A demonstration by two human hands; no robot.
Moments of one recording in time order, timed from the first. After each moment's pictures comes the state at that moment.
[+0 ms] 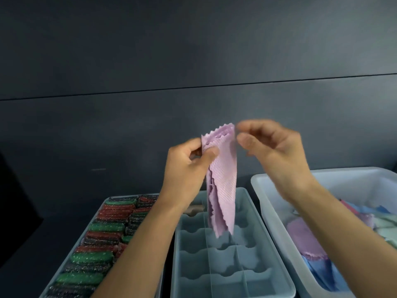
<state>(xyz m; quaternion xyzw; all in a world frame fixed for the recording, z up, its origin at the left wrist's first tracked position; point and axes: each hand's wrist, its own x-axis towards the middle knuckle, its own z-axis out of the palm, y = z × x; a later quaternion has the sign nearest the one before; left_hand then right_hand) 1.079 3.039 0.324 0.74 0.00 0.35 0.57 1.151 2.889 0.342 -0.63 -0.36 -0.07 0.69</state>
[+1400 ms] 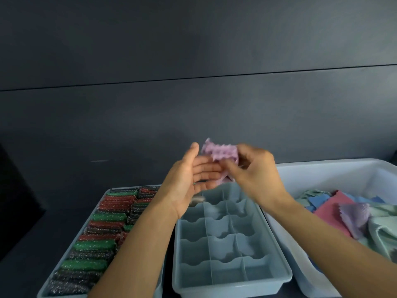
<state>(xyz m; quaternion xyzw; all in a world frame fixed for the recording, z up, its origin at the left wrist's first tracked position) 1.070 3.042 0.300 0.63 0.13 0.13 0.75 1.151 2.909 0.288 -0.77 -0.34 -0.14 0.52</state>
